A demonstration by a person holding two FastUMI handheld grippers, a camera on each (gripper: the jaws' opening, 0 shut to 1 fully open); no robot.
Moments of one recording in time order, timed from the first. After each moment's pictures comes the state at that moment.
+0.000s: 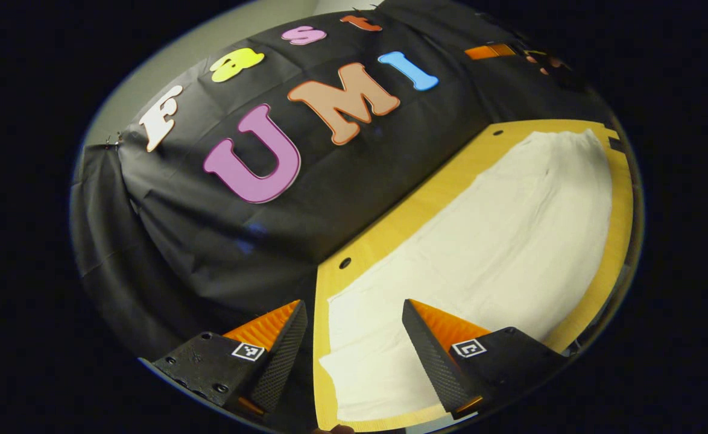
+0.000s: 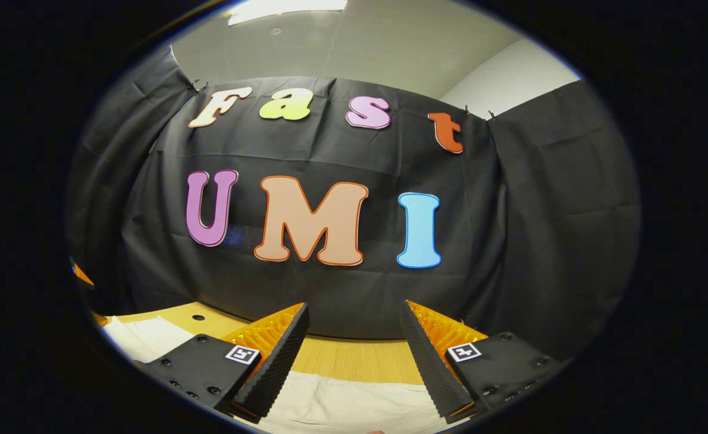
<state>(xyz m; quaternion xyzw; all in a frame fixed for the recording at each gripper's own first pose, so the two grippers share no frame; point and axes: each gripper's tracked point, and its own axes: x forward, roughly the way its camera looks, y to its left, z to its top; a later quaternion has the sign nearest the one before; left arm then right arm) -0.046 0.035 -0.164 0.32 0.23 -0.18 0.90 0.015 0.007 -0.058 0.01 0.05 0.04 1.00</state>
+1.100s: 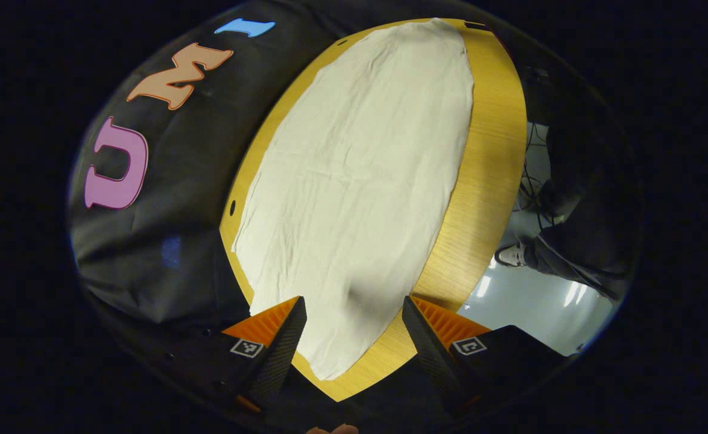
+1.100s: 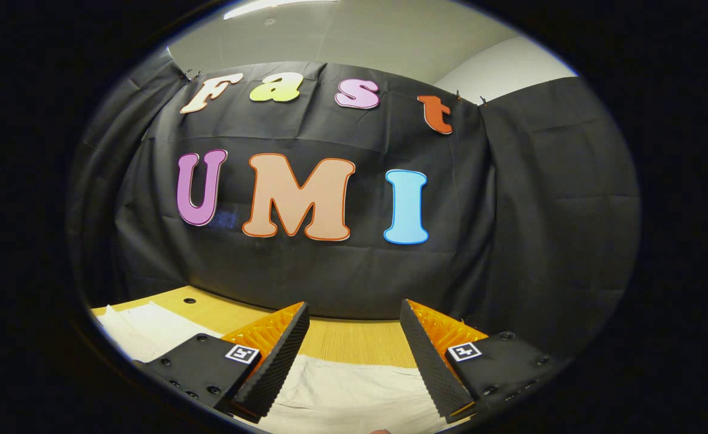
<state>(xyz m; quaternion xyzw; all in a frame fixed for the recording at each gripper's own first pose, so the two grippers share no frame) -0.154 0.080 -0.291 0.49 0.39 -0.37 0.69 -0.003 -0.021 -0.096 0.01 0.10 0.01 1.00</state>
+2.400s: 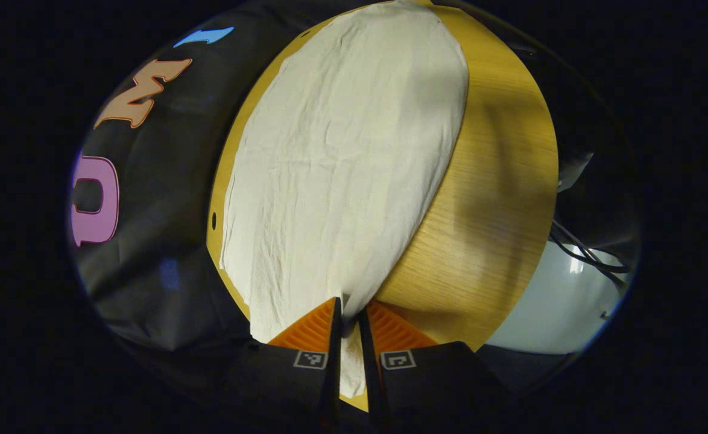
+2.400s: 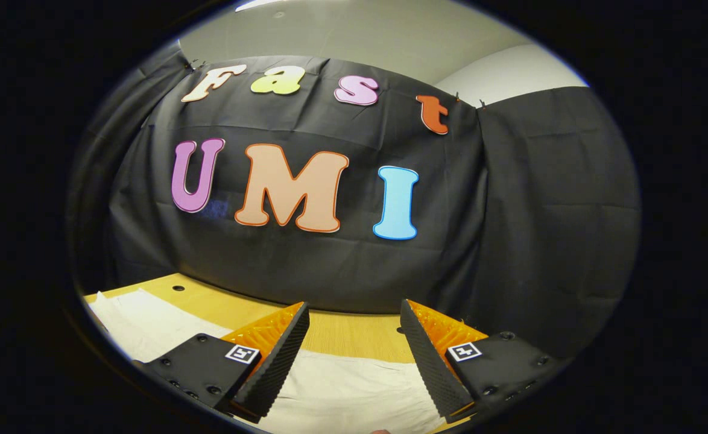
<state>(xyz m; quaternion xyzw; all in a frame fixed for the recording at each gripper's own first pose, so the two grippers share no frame) -0.123 0.080 -0.332 0.52 0.39 -0.40 0.65 -0.020 -0.038 -0.108 -0.03 0.11 0.00 0.99</state>
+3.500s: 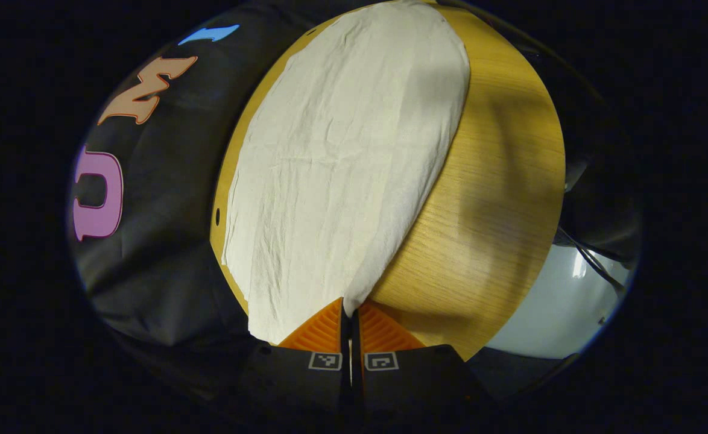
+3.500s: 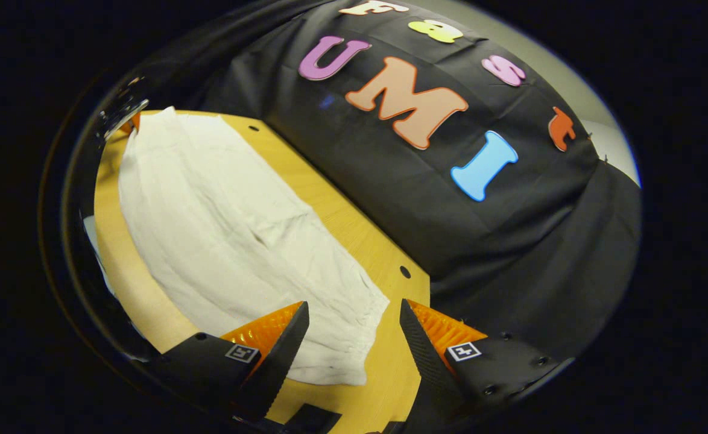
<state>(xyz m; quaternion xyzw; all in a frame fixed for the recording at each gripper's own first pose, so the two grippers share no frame) -0.121 0.083 -0.332 0.53 0.39 -0.38 0.66 -0.126 -0.101 -0.249 -0.34 0.27 0.21 0.88</state>
